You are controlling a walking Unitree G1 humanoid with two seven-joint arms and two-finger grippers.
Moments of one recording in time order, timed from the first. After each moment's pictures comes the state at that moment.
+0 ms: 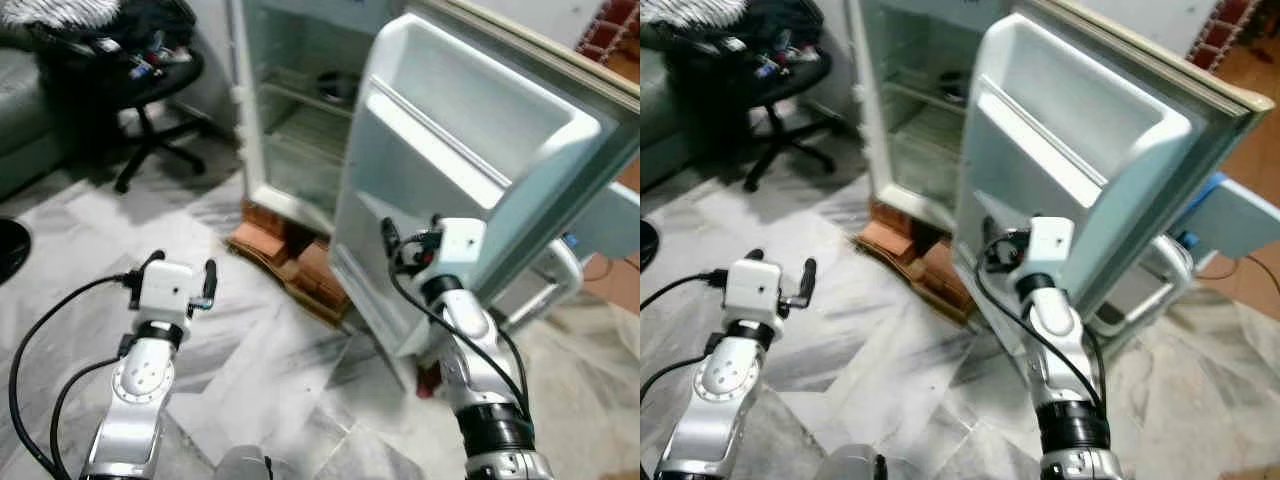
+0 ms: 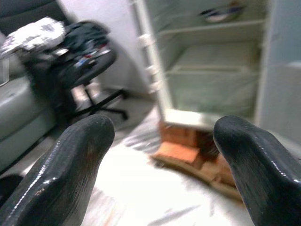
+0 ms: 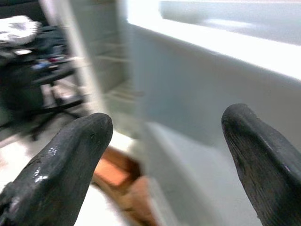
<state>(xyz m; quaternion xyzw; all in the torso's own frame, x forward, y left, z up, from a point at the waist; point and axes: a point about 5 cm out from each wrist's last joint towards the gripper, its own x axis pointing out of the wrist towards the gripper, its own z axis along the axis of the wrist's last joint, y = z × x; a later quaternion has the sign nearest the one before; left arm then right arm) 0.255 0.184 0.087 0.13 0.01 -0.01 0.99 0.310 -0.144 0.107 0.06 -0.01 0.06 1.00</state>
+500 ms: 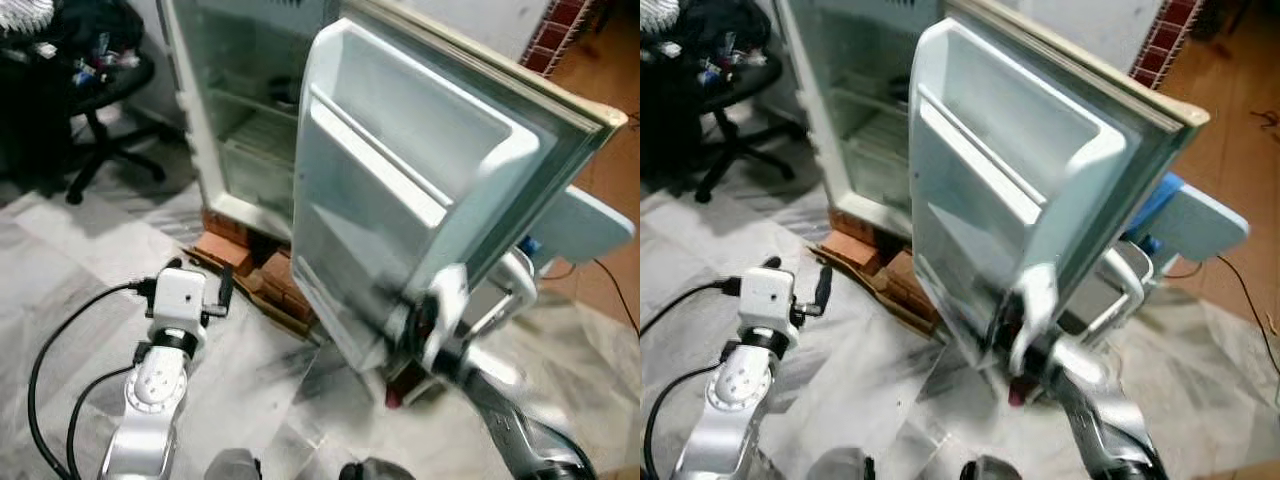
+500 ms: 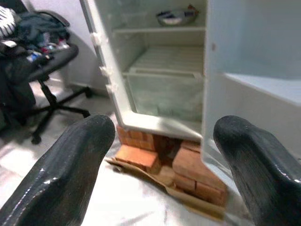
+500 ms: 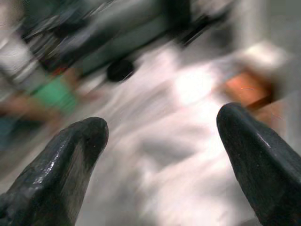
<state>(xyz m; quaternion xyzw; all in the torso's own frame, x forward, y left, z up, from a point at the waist) 0.243 0.170 0.078 0.10 0.03 -0.03 0.99 0.221 -0.135 0.067 0.13 0.18 0.47 0.85</state>
